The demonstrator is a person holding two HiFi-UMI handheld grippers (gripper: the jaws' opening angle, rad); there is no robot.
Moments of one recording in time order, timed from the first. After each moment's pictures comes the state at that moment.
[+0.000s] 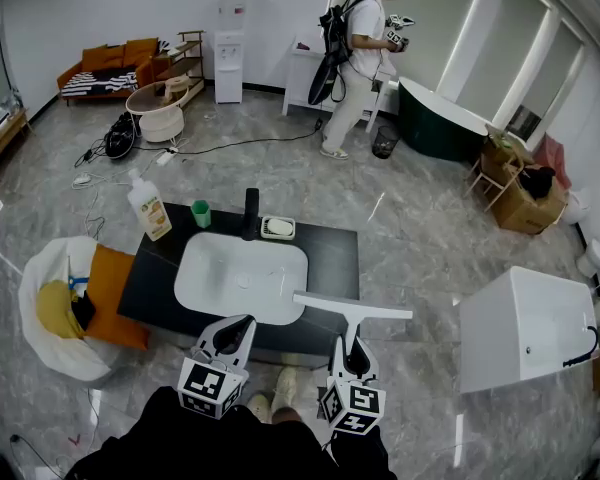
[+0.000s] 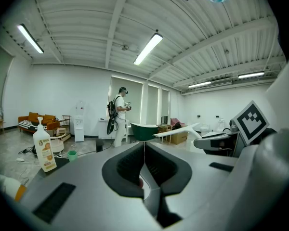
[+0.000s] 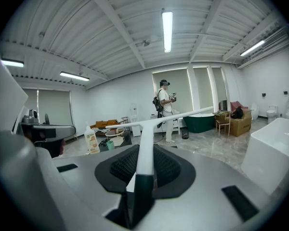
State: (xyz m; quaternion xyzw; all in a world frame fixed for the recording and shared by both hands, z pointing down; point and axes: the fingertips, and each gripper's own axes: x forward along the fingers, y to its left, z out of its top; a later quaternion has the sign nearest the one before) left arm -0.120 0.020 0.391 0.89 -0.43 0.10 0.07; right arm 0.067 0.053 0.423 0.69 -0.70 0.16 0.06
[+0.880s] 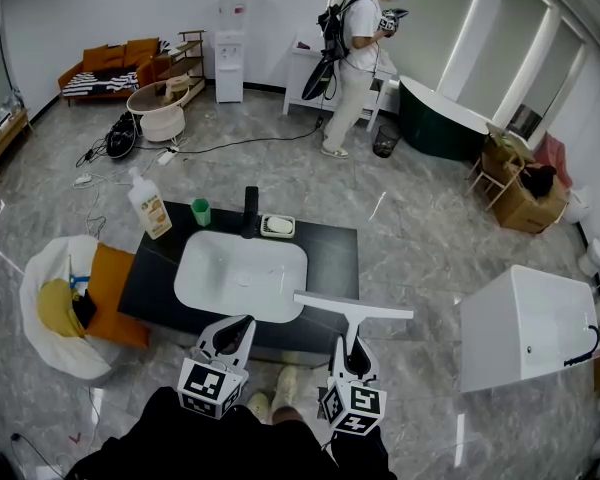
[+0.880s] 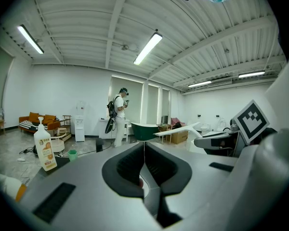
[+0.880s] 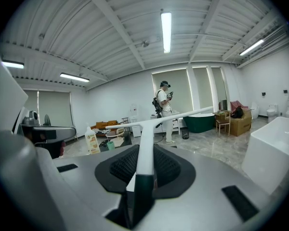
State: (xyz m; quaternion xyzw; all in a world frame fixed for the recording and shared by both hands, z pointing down) left arm -0.114 0.028 0.391 0.89 -0.43 0.10 0.07; right arm 0.073 0.061 0.421 0.69 -0.70 0.16 0.05
